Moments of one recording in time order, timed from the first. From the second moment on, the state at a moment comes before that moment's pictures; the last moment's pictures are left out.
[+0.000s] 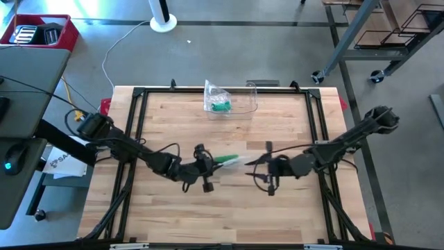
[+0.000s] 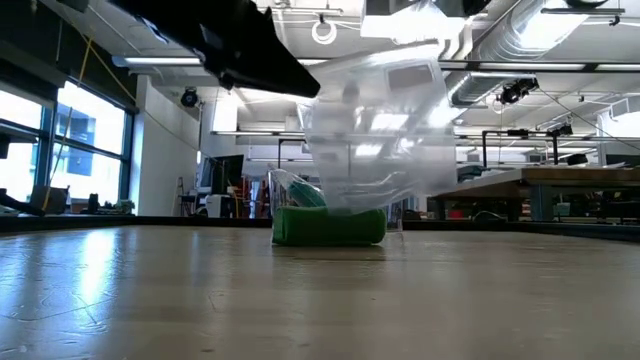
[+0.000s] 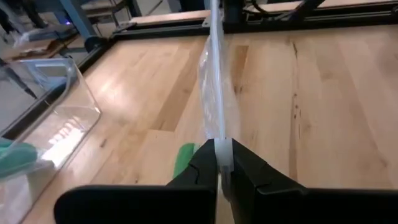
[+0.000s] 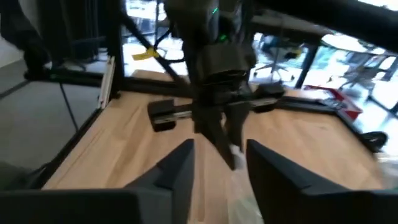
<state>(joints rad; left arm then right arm) -0.40 1.61 0.86 0.24 -0.67 -0.16 0.50 1.23 0.74 0.27 0.50 -0.02</state>
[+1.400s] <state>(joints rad) -0.45 1.68 0.93 0.49 -0.59 0.09 0.45 1.43 0.64 0.49 0.37 0.09</state>
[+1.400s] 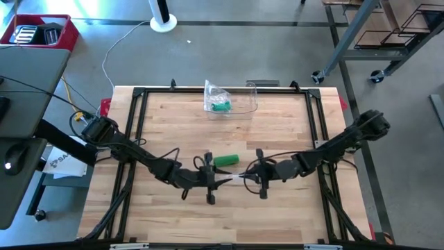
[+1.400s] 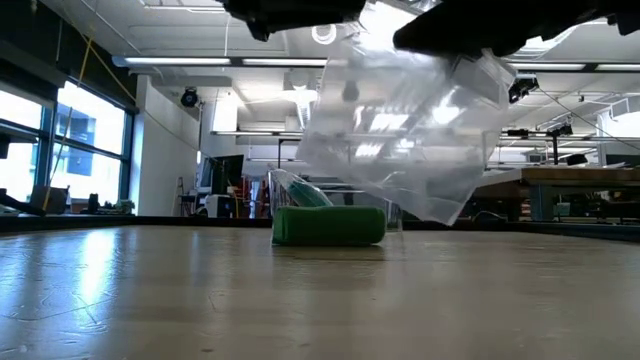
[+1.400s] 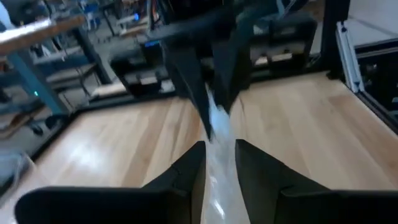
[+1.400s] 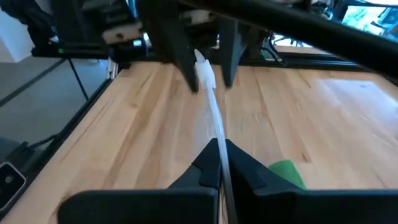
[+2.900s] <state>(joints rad) -0.45 1.70 0.93 0.53 -0.59 0.12 0.45 1.51 0.97 0.09 0.38 -0.07</state>
